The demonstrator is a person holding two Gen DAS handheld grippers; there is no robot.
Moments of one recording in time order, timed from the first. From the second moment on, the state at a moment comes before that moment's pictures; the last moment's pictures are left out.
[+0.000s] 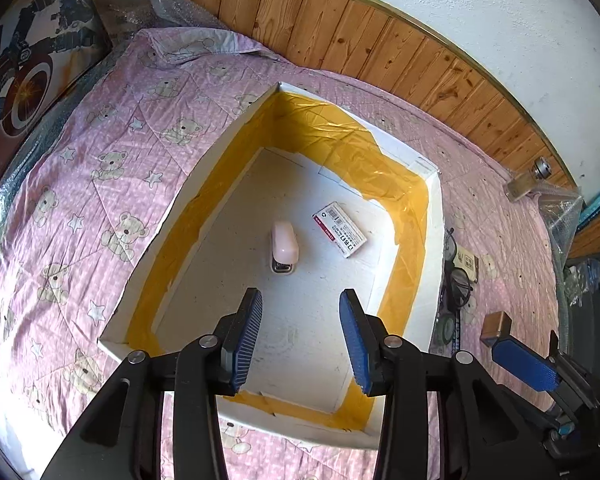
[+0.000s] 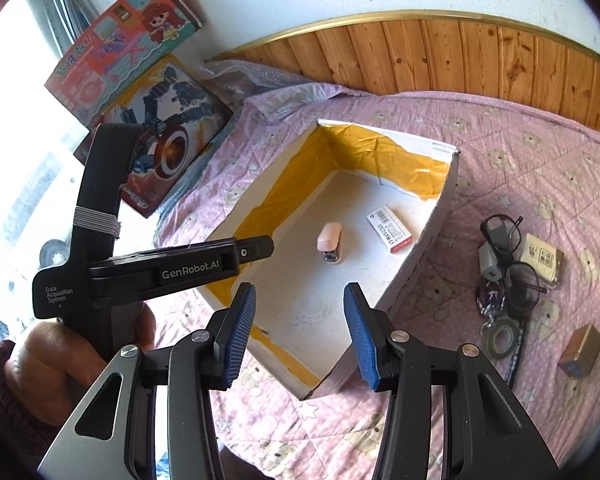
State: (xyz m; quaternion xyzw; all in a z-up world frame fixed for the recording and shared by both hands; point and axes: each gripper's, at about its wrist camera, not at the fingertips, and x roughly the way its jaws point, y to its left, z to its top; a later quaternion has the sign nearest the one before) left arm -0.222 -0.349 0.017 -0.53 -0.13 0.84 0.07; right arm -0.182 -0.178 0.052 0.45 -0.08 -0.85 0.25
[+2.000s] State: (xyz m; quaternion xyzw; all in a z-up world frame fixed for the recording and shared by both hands) left arm -0.217 -0.098 -0.045 -0.55 -0.07 0.81 0.17; right arm -0.131 0.104 -0.052 0.45 -0.24 -0.86 0.02
